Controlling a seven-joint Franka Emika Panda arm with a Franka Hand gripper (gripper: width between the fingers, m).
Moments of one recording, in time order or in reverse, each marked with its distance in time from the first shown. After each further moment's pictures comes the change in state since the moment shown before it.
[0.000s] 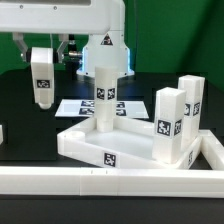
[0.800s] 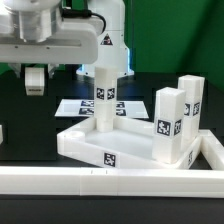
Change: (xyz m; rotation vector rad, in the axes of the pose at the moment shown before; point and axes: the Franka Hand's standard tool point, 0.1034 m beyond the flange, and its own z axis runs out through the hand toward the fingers) arm -0.044 0.017 0.040 -0.032 -0.475 -0.072
